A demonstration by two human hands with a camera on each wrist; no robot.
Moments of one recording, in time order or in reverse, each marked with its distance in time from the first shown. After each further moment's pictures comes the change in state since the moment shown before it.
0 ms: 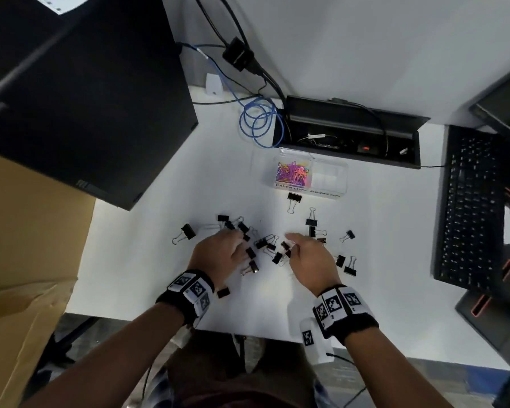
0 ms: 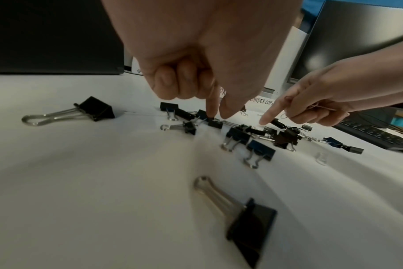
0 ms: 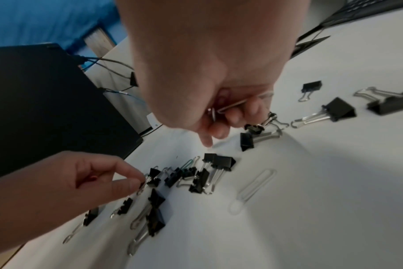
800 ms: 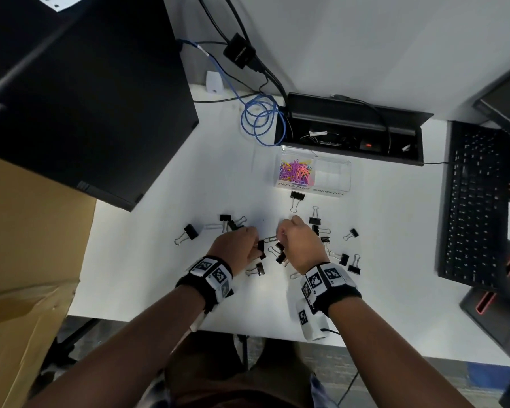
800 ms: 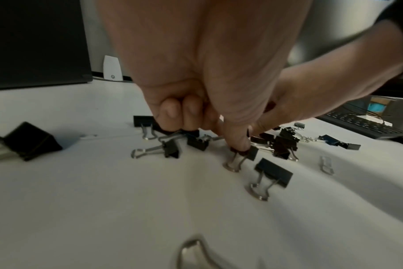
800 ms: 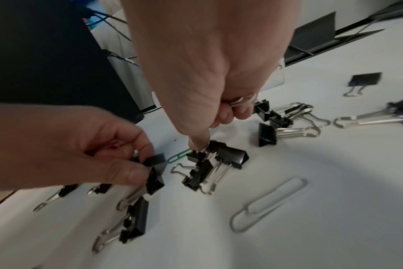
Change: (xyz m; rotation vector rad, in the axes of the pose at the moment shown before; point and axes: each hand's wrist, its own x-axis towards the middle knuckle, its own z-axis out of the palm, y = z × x) left_hand 0.027 0.015 0.006 0.078 -0.247 0.079; right_hand 0.038 -0.014 0.015 -0.266 -0.022 -0.115
